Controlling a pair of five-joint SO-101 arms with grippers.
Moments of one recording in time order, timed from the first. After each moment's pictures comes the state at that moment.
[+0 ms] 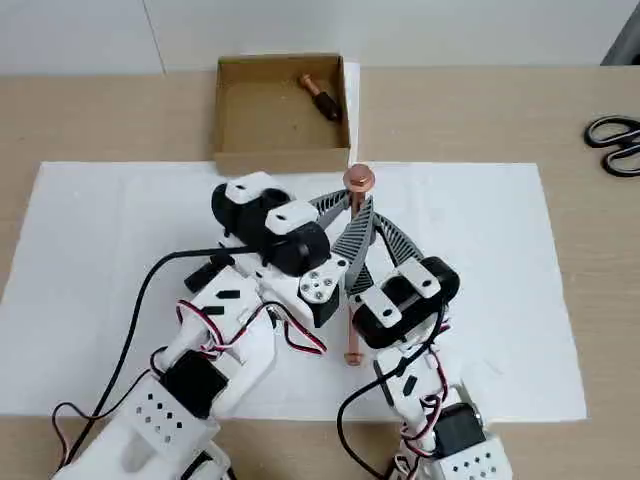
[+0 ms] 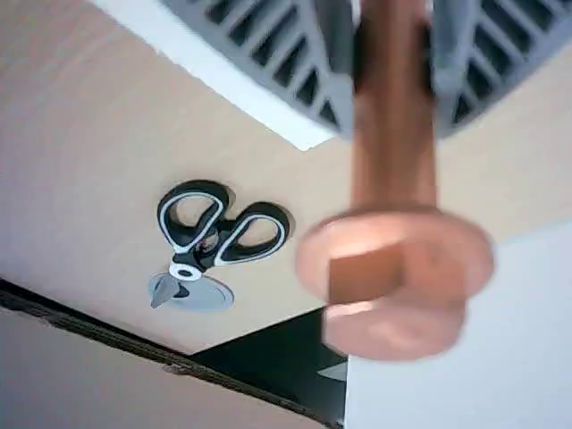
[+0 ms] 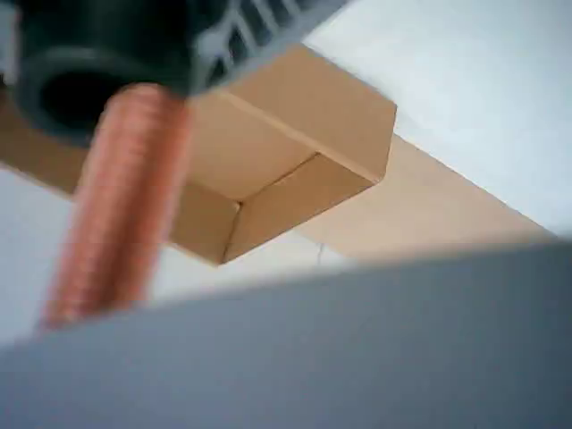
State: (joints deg) left arm 36.4 -58.1 59.5 13.6 9.6; right arm -24.4 -102.7 96.1 9.8 9.5
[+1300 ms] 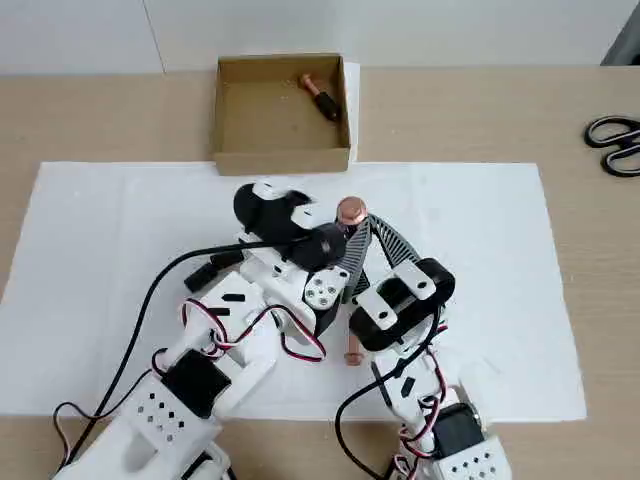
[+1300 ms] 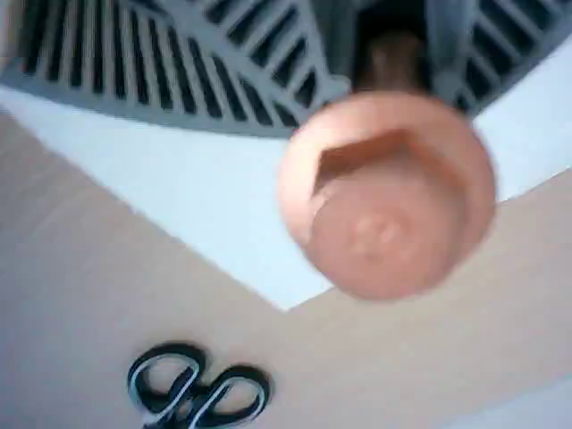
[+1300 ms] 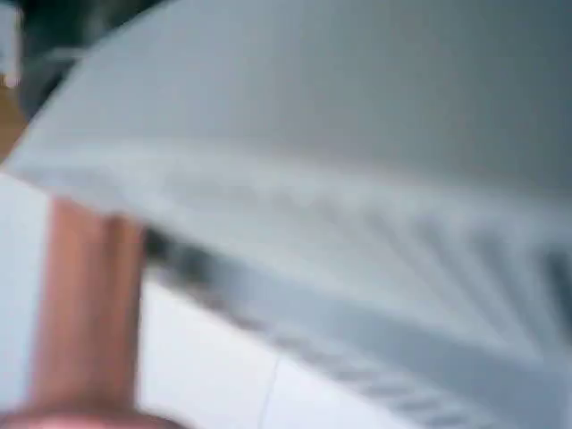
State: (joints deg) left arm 36.0 -58.2 59.8 25.4 7.2; right arm -24.4 -102.8 95.9 9.8 9.5
